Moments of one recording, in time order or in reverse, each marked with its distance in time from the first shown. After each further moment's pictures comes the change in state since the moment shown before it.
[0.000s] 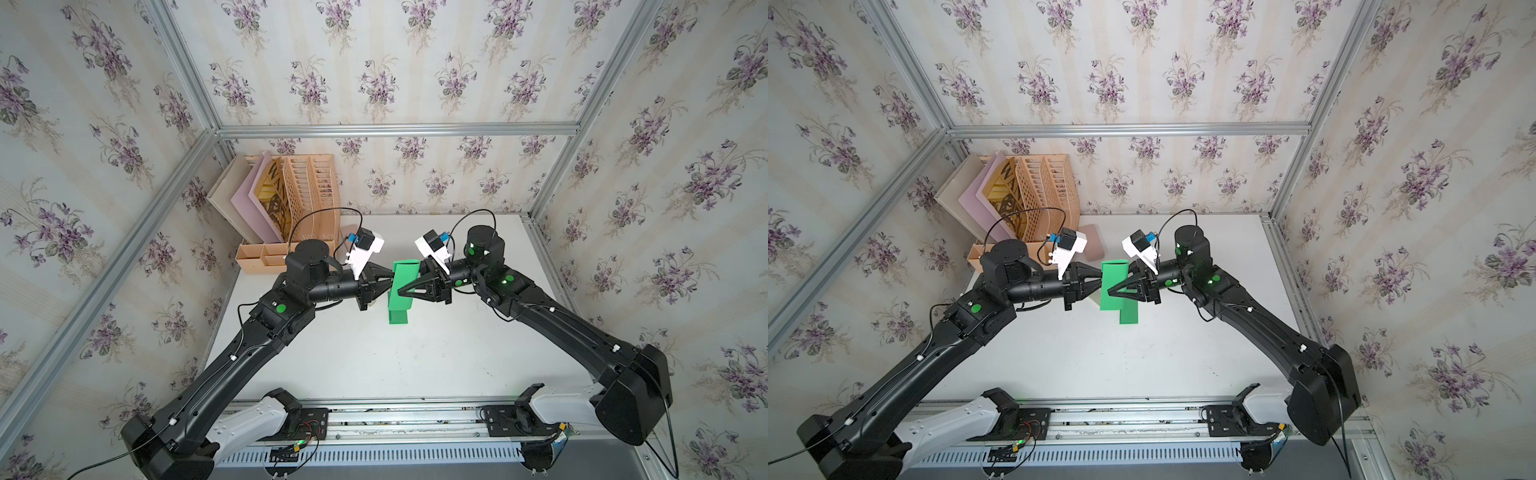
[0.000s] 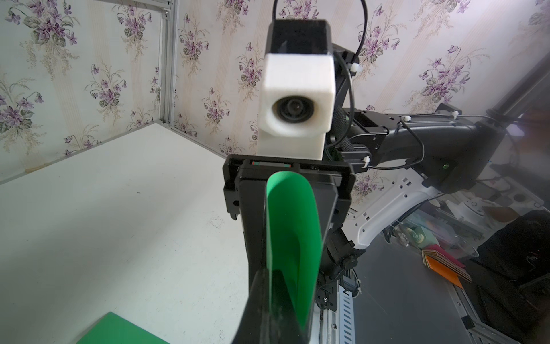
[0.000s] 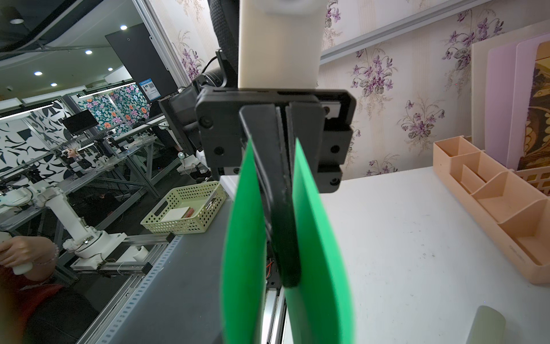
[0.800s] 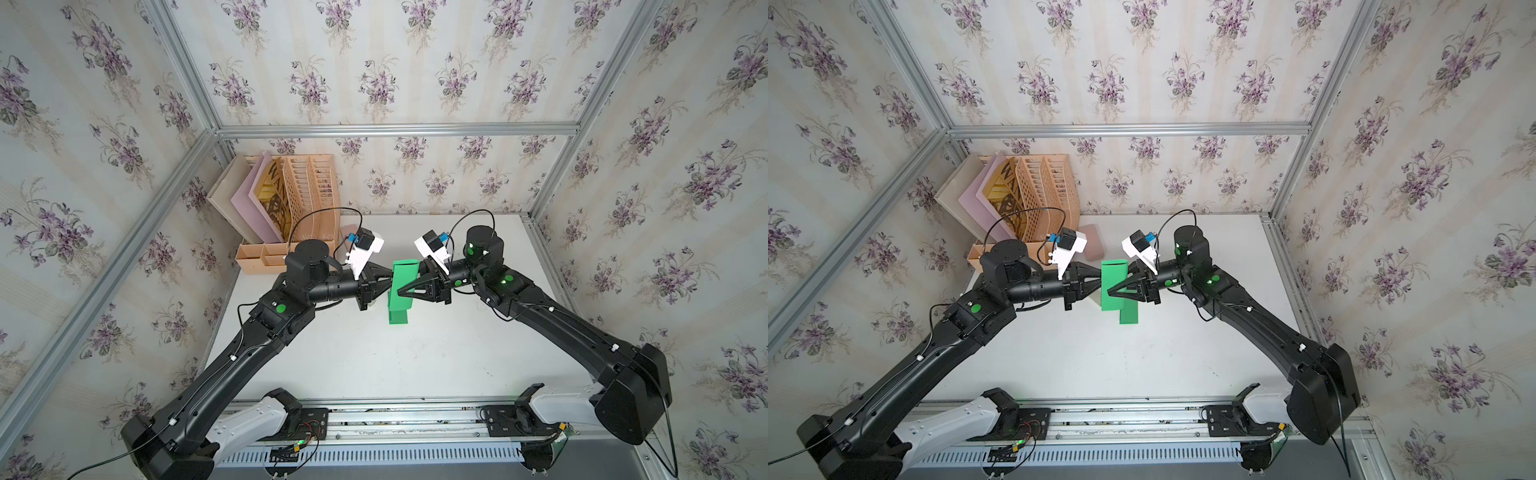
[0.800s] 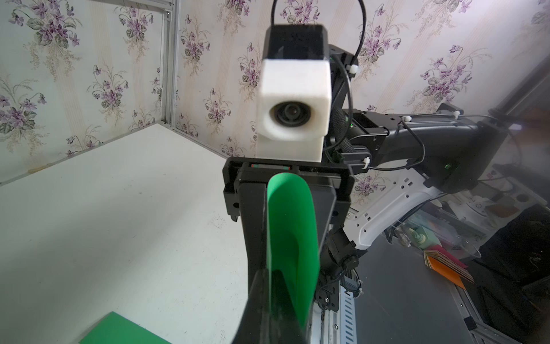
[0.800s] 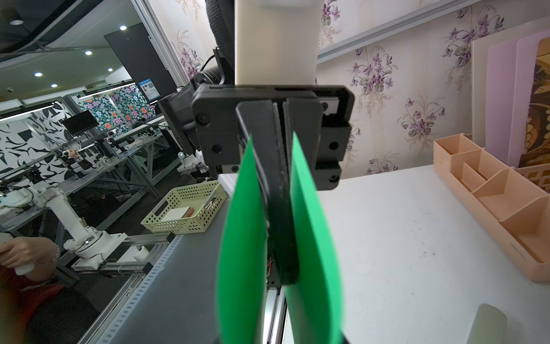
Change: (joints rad) left arm 0.000 -0.001 0.000 0.000 -0.005 0.003; right arm 0.005 0.004 -0.002 -0.002 0.000 0.000
